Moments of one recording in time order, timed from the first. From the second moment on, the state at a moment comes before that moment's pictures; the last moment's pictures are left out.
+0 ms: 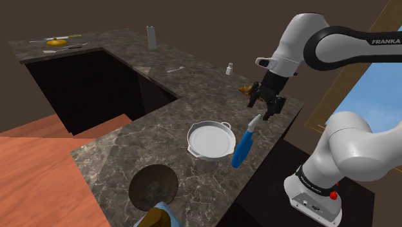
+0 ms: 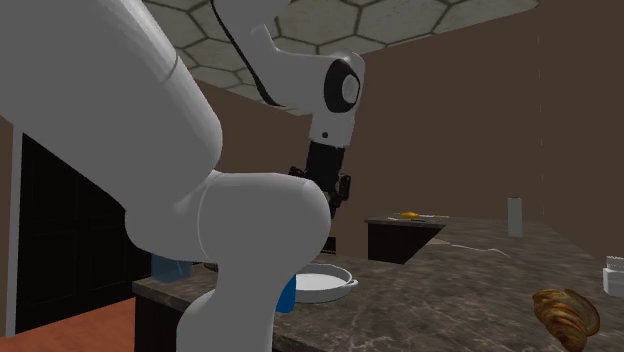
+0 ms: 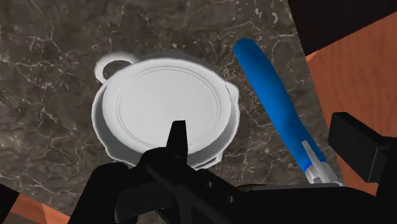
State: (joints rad) arm 0.33 -0.96 -0.27 -2.79 0.05 1.93 -0.98
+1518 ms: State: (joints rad) arm 0.52 -0.92 -0.47 -3.04 0.02 2.22 -1.42
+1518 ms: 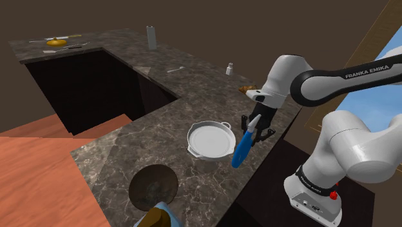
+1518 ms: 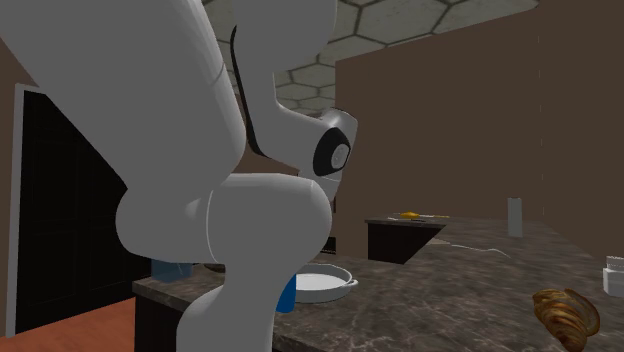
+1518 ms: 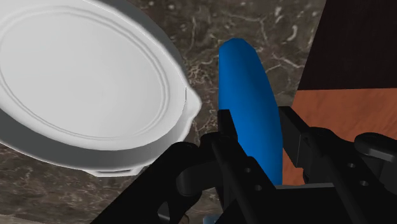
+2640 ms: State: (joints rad) arm 0.52 -0.99 -0.42 -2.95 0.04 2.07 -1.37
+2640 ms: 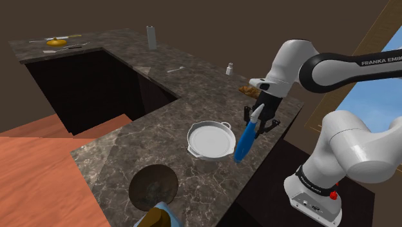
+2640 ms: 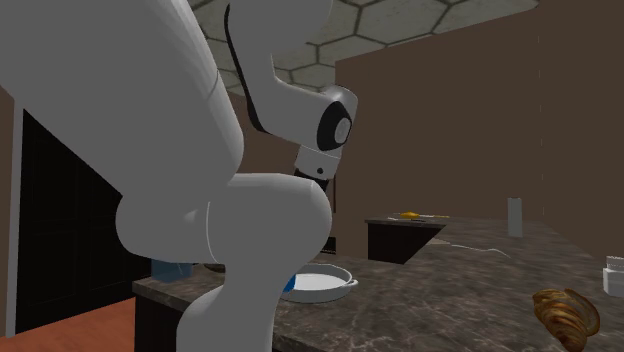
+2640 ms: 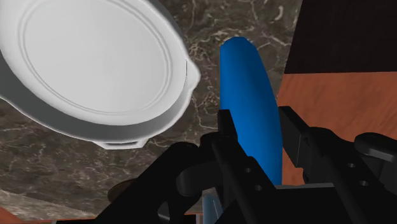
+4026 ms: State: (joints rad) arm 0.55 -1.03 -0.35 -2.69 0.08 1.79 -1.28
